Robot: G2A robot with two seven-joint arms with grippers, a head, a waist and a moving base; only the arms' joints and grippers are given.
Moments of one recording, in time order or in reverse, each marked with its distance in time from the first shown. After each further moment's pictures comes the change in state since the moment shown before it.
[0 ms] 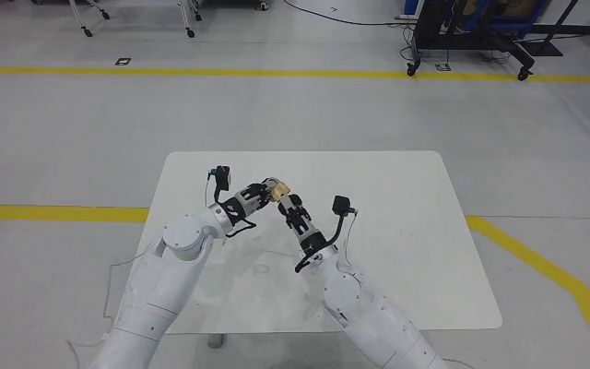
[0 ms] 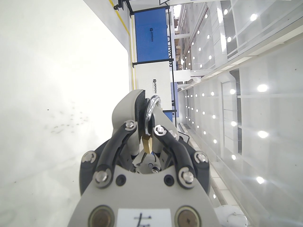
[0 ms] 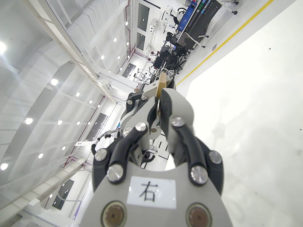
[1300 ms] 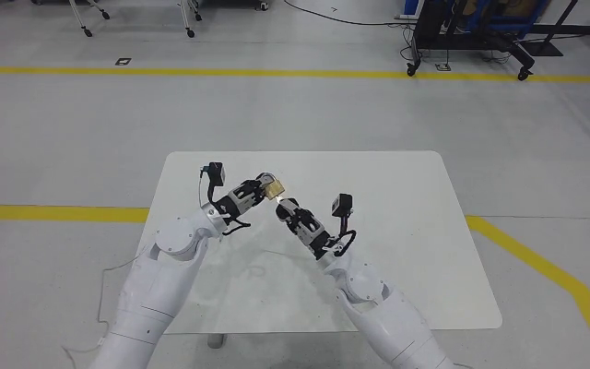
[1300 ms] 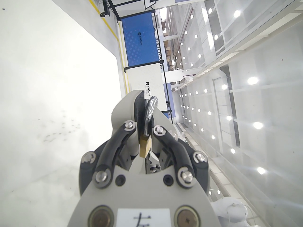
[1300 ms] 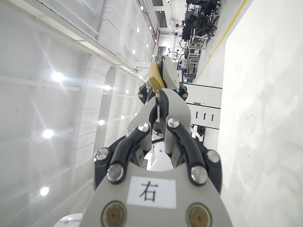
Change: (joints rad) left arm 0.027 0.006 -0.036 -0.032 0.009 -0.096 -0.005; right arm -0.031 0.008 0.114 -0.010 0.490 -0.099 0.429
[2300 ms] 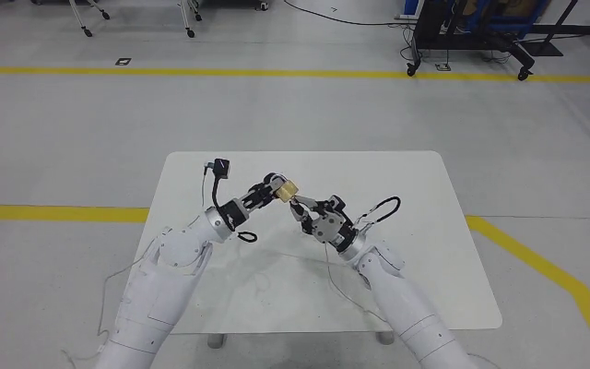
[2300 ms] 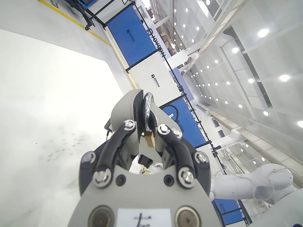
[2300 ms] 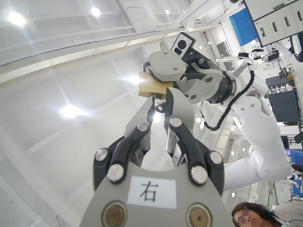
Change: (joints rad) left arm 0.045 0.008 0.014 -0.094 0.206 -0.255 0.039; right arm 0.081 0.009 0.148 0.178 0.818 0.401 0.665
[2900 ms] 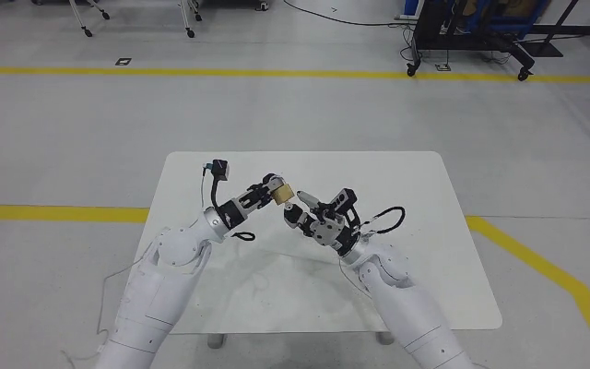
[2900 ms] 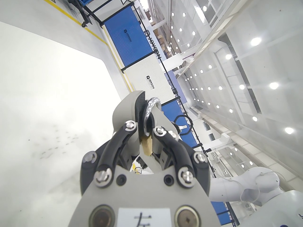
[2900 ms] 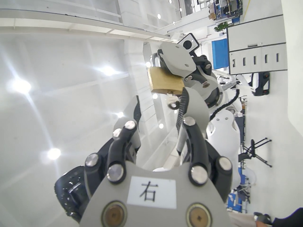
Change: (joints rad) left arm -0.006 0.000 -0.006 0.020 -0.086 0.032 -0.027; right arm -0.087 0.025 0.020 -0.179 -0.354 -0.228 -0.136
